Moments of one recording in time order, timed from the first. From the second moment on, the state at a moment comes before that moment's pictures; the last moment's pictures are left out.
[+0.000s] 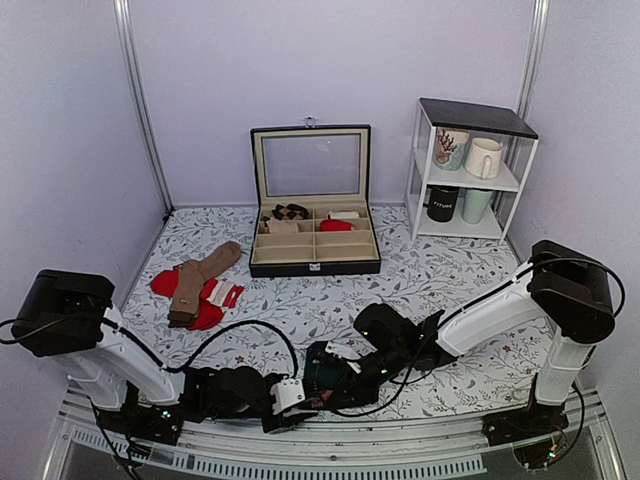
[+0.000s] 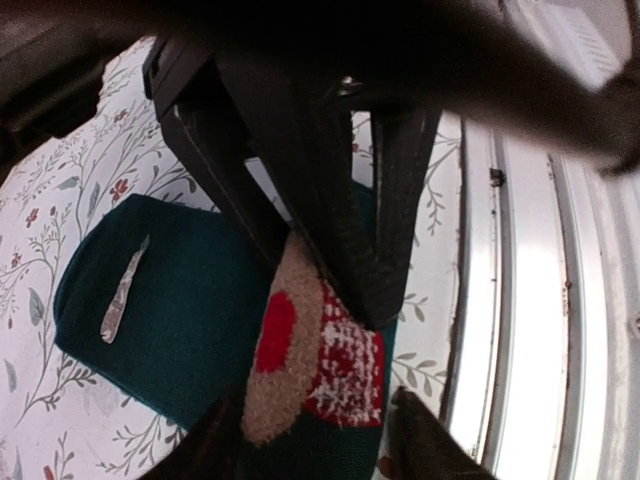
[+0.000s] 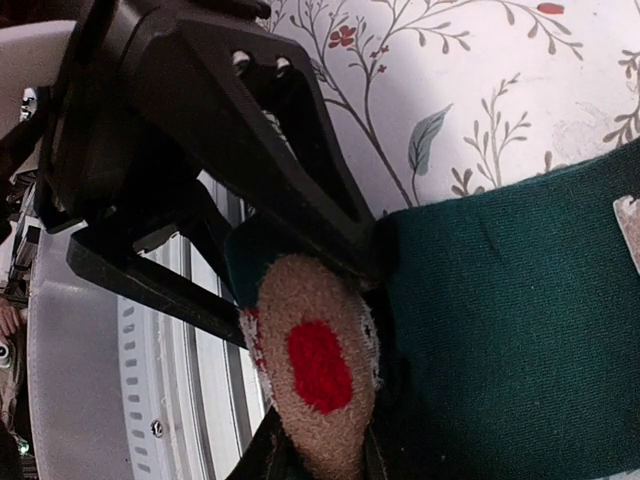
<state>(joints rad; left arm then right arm) -1.45 1.65 0.34 0.73 -0.22 0.09 1.14 1.83 0.79 0.14 -0.58 0.17</state>
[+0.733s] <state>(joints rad) -1.39 1.70 0.38 0.74 -0.04 -0.08 1.16 1.55 0.59 0.26 -0.31 0.10</state>
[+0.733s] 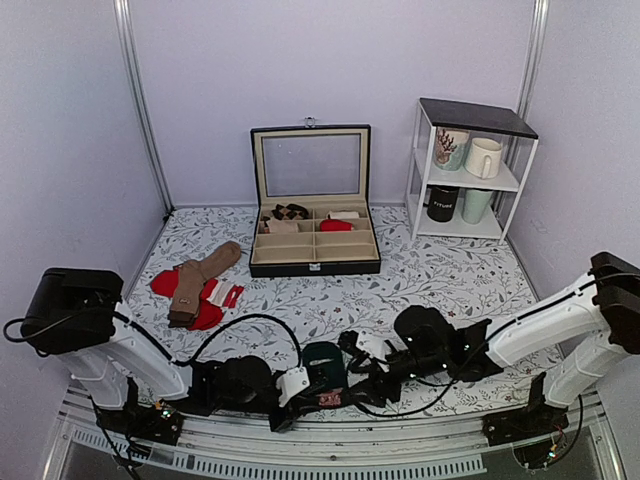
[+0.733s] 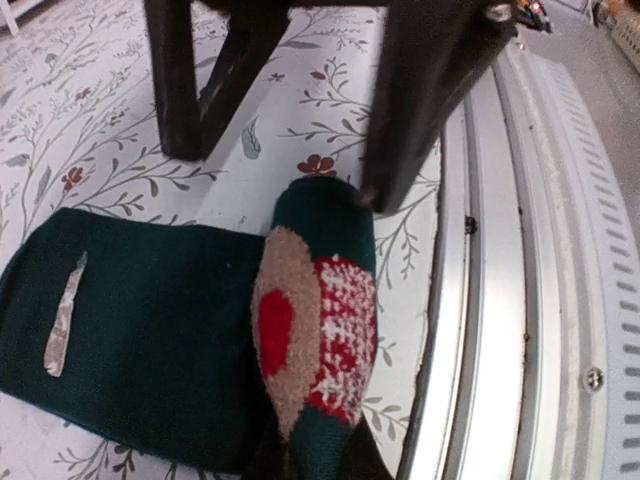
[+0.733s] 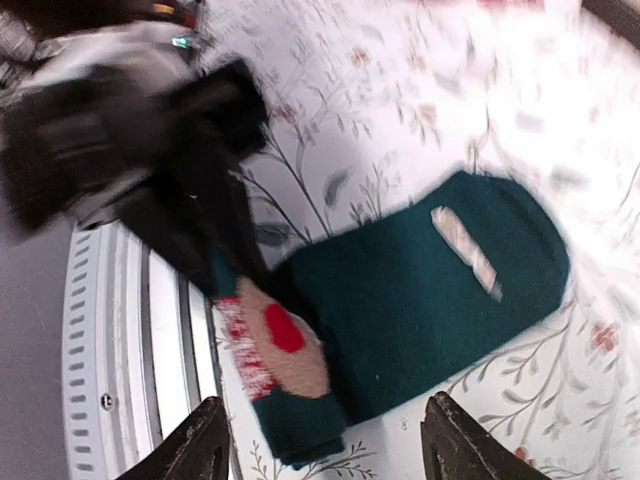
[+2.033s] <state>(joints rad) -1.32 1.60 0.31 0.74 0.08 -0.21 1.30 1.66 0.58 0.37 -0.15 -0.14</state>
